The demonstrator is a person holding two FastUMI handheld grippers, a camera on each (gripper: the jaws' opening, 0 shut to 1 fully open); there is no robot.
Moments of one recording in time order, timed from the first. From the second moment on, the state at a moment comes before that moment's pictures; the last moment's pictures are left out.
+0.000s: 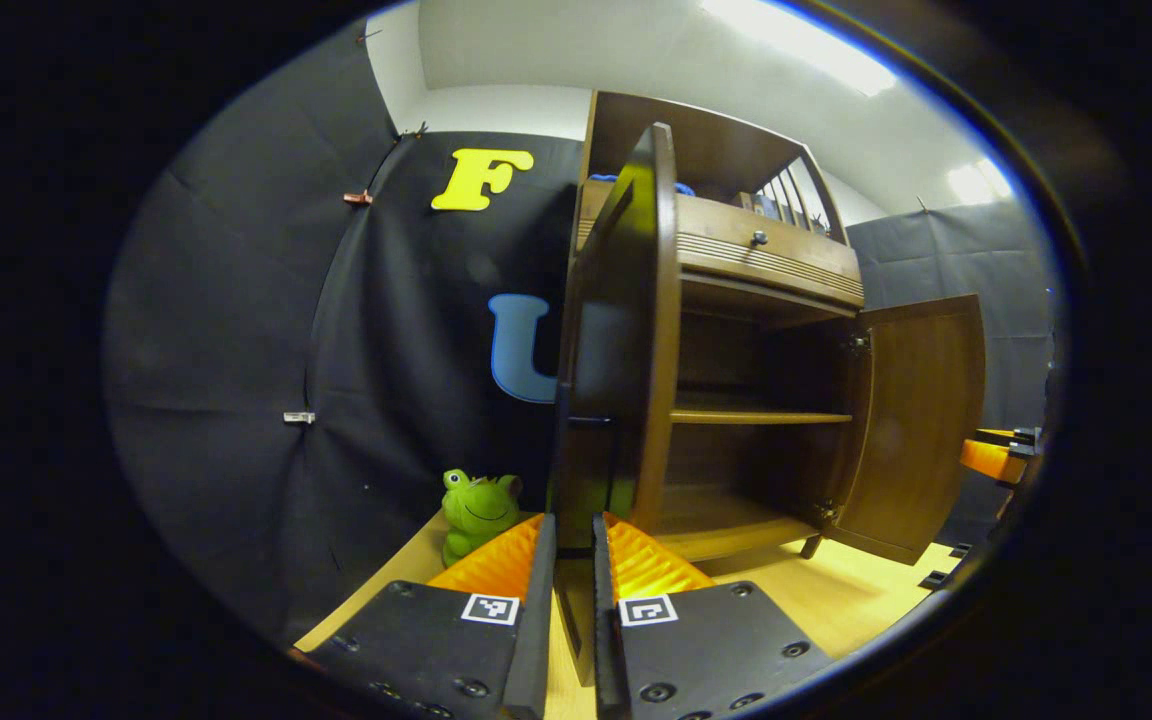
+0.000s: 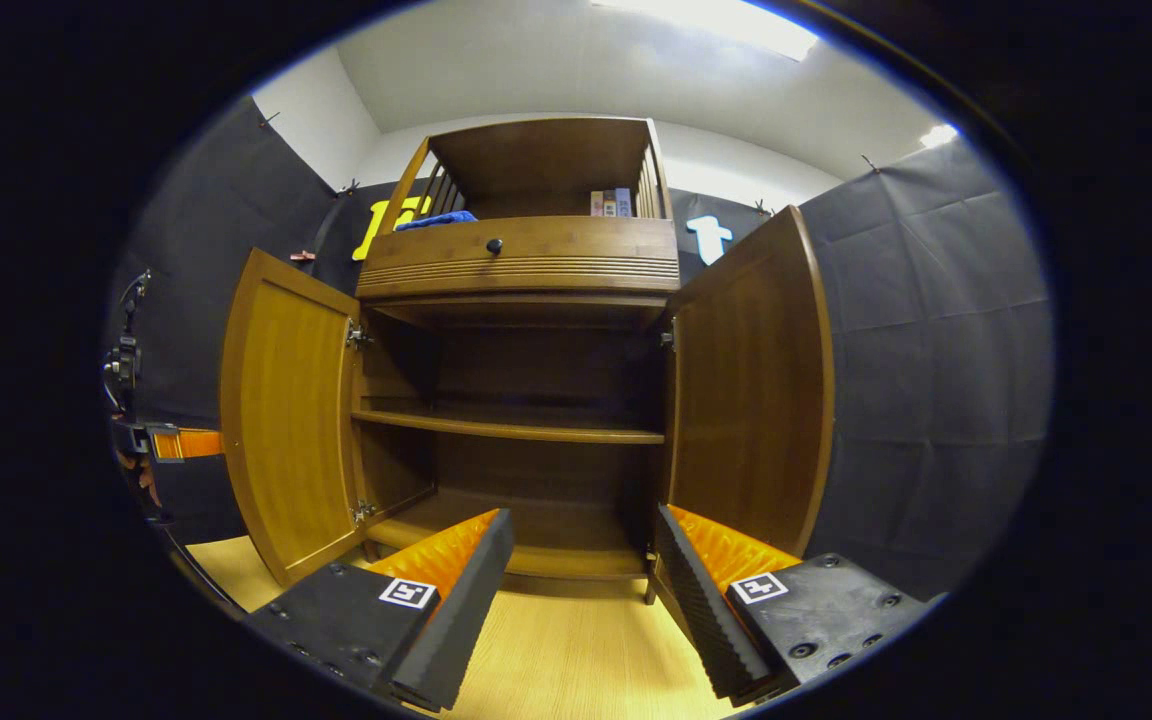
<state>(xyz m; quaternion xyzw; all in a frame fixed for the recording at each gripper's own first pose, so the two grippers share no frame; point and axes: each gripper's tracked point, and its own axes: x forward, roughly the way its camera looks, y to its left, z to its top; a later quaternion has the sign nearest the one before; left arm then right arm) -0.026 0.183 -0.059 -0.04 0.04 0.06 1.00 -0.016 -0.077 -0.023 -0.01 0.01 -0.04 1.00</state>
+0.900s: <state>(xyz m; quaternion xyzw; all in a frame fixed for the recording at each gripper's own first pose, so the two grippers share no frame) -0.001 0.017 -0.049 0.00 0.03 -0.05 1.00 -0.017 -0.040 -0.022 0.00 0.00 0.05 1.00</state>
